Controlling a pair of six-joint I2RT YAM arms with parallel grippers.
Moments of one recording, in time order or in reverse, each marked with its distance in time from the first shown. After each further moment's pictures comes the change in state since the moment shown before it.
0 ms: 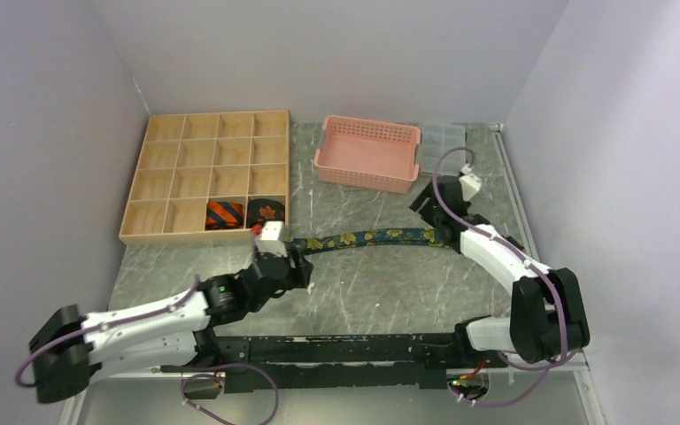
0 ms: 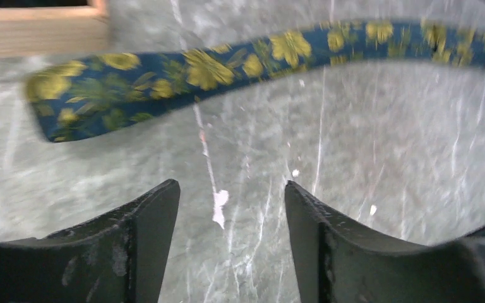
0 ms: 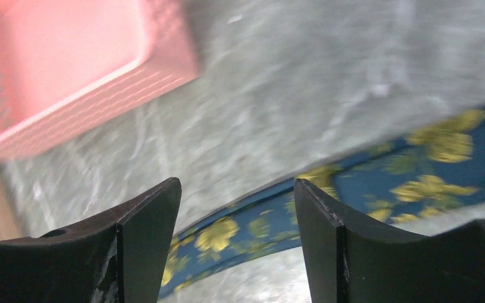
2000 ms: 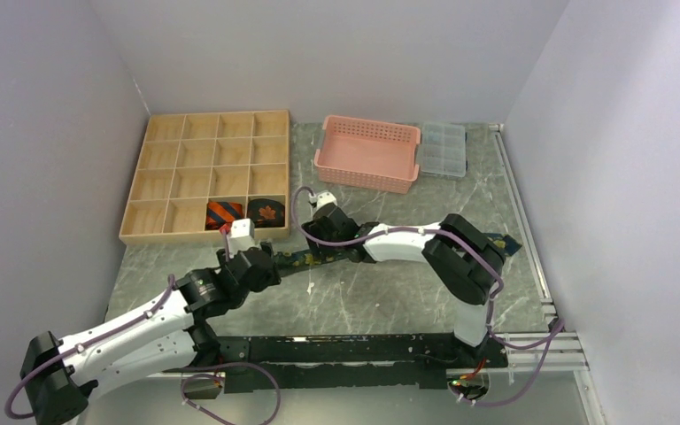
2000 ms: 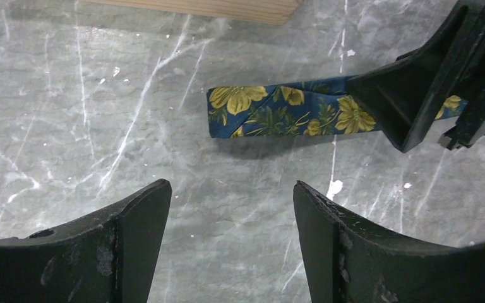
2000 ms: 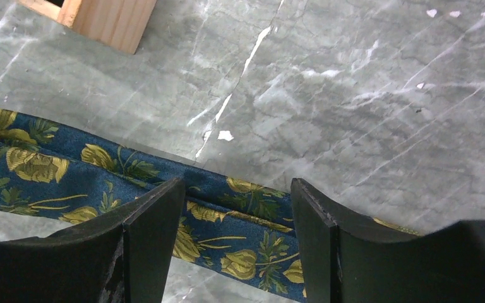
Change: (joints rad) left arm 0.145 -0.200 0.089 -0.574 -0.125 -0.152; right arm 0.697 0.547 0.312 0.187 -0.171 -0.452
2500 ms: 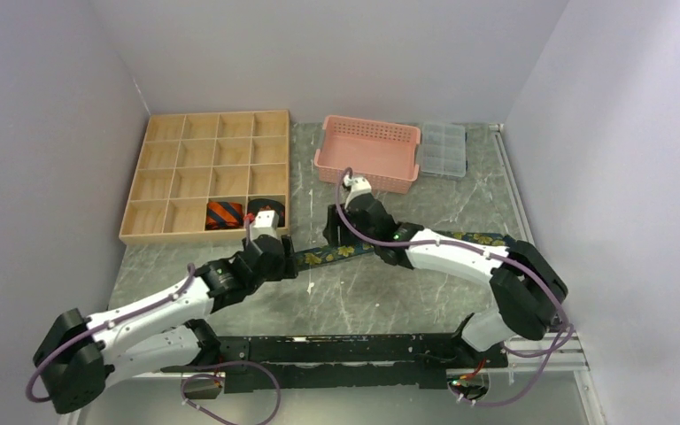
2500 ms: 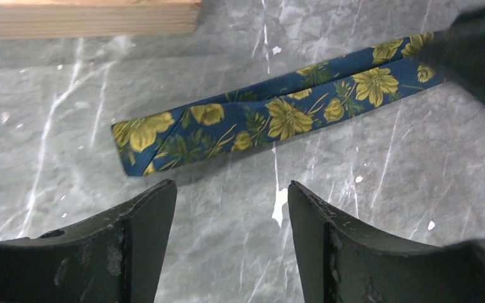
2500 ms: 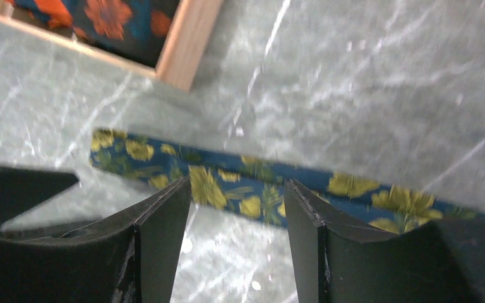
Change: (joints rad) left arm 0.034 0.135 -0.007 0.275 0.154 0.150; right arm -0.068 -0.346 -0.104 -0.023 -0.021 0.121
